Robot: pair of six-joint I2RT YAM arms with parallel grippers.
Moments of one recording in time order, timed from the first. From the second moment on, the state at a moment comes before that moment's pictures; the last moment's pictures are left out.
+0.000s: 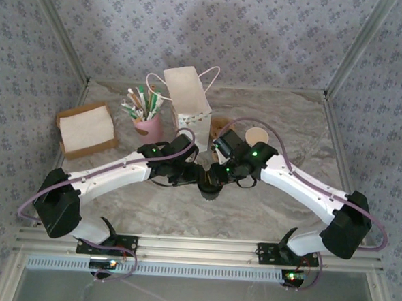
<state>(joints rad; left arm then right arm) -0.88 1.44 1.06 -0.70 0.16 -0.93 0.83 1.40 1.20 -0.93 -0.12 0.46</state>
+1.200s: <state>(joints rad) -0.79 0.96 0.92 -0.88 -0.06 -0.97 0.90 1.46 1.32 -1.02 0.01 0.45</state>
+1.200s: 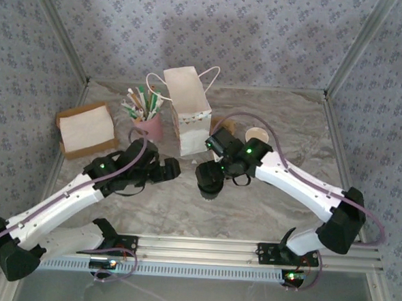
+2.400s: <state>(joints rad) -0.76 0.93 0.86 -0.90 -0.05 -0.97 0.95 1.64 1.36 -1.08 0.09 0.44</state>
